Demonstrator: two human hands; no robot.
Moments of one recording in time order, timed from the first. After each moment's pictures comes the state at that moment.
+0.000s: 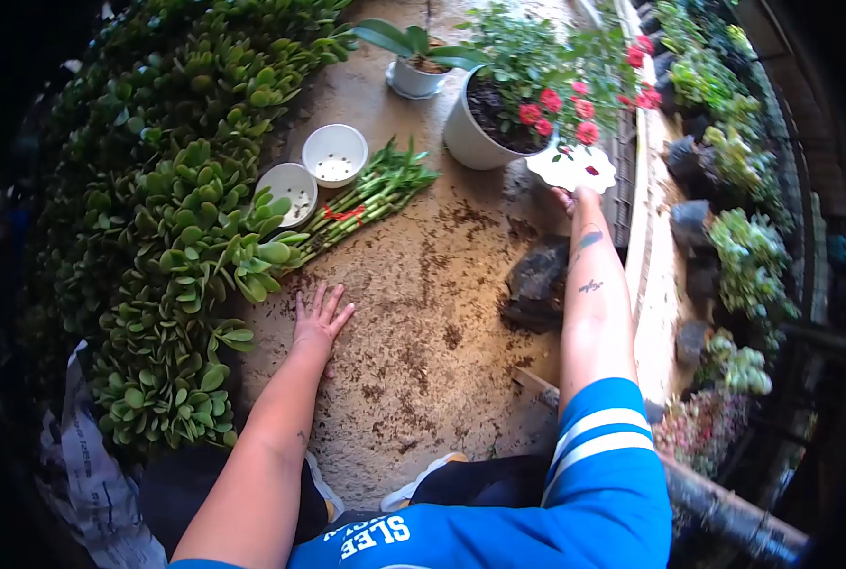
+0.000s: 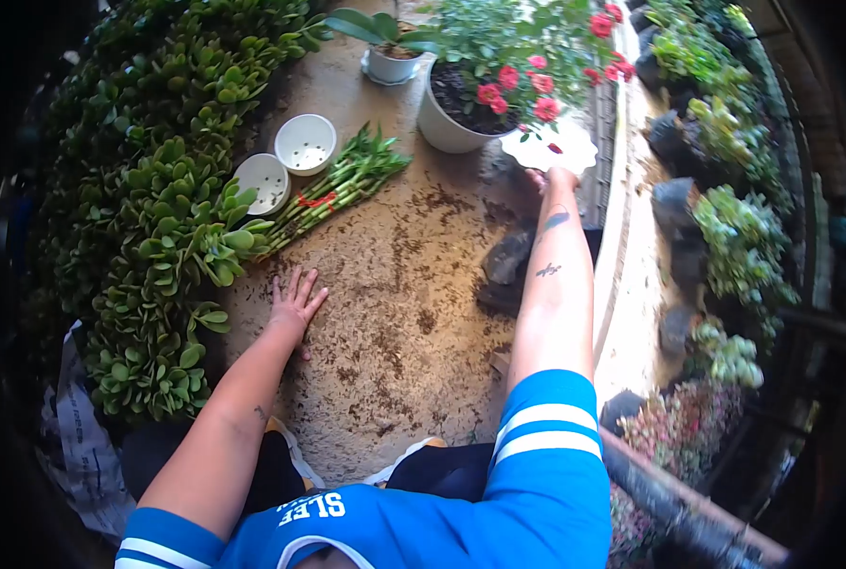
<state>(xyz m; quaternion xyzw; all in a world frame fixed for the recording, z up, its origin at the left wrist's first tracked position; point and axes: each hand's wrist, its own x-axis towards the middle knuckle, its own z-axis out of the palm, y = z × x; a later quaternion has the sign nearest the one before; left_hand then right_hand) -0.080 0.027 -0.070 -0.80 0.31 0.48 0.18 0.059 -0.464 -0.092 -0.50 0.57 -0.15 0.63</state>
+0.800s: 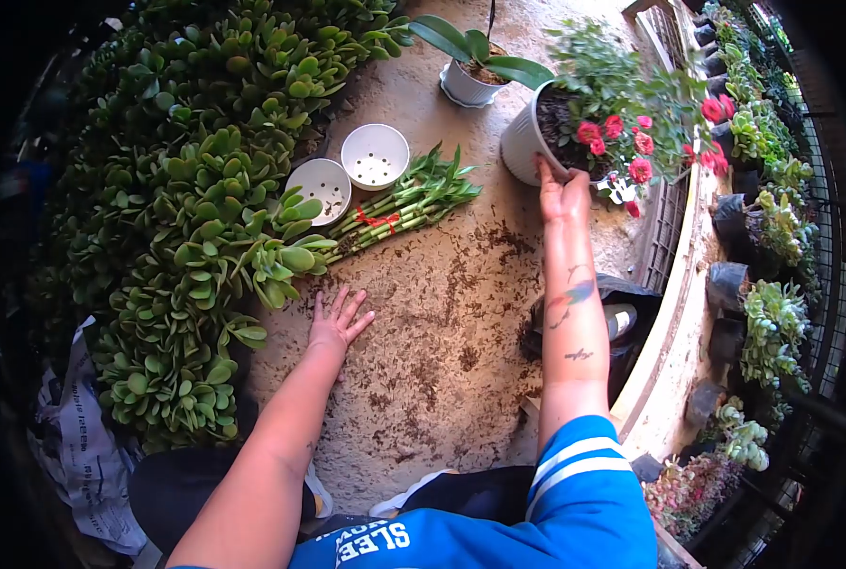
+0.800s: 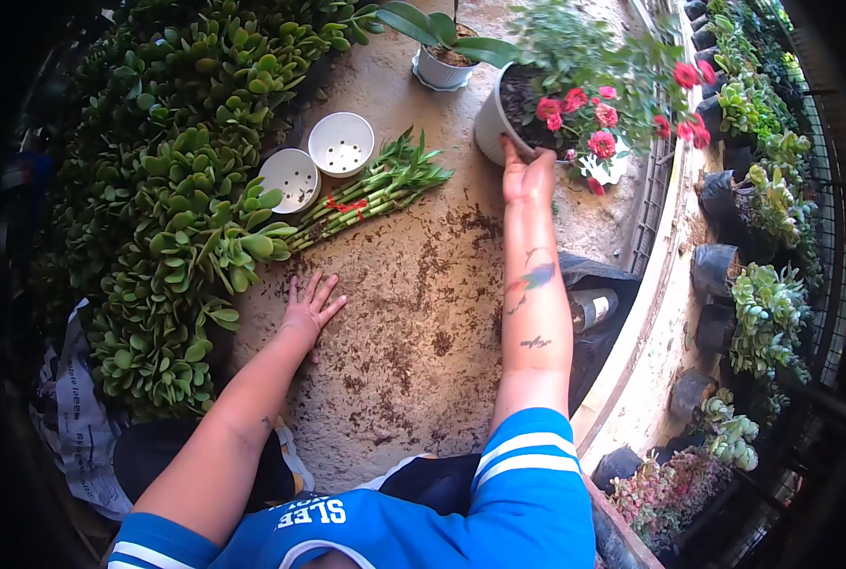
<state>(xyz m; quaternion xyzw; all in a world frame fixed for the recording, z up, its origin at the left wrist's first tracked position) -0.075 0.023 -0.068 -0.79 0.29 0.51 0.19 0.109 -0.328 -0.074 -0.25 0.30 -0.15 0.91</state>
